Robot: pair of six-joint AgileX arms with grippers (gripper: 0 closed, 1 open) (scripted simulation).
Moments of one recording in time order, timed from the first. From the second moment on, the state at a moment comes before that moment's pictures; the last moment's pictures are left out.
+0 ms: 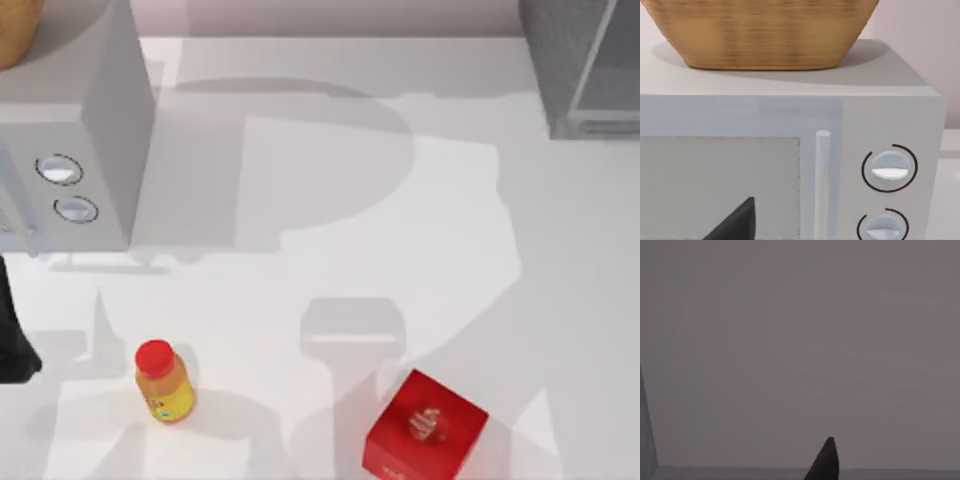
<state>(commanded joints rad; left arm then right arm) 0.00 0.00 0.00 0.00 0.00 0.00 -0.22 2.38 1.52 0.90 -0.22 0.03</state>
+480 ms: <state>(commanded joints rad) 0.00 0.00 0.00 0.00 0.00 0.00 -0.22 2.44 1.61 0.82 -0.20 0.01</state>
